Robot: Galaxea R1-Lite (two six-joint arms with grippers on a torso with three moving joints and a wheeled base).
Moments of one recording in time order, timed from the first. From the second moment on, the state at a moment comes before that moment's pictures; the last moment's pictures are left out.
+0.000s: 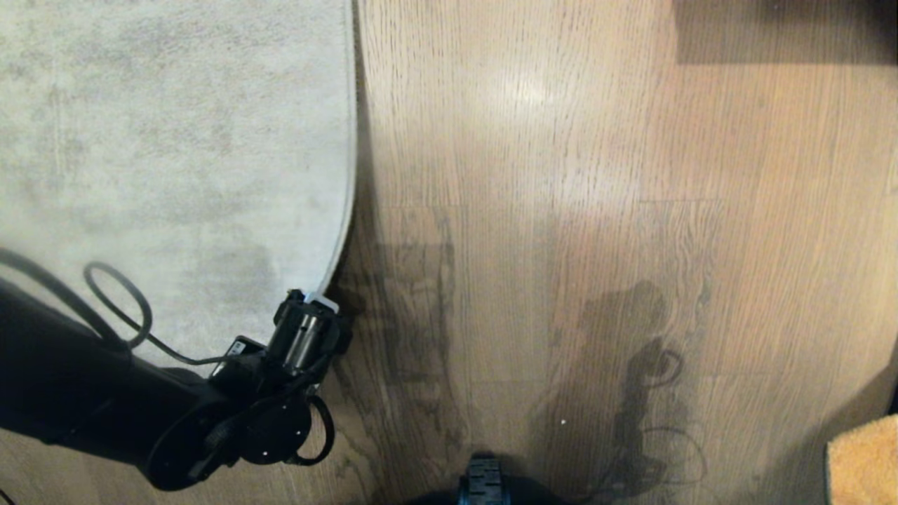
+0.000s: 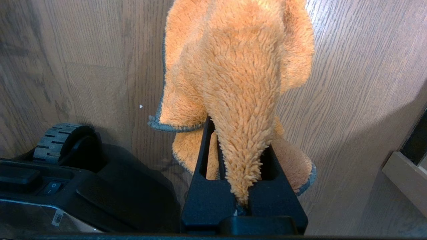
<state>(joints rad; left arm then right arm) -0.53 1.85 -0.62 -0.43 0.95 0.15 0.00 0.00 -0.02 0.05 0.07 -0.11</state>
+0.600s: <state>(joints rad) -0.49 1.78 -0.63 -0.30 0.92 0.25 0.00 0.00 -0.02 0.05 0.07 -0.11</state>
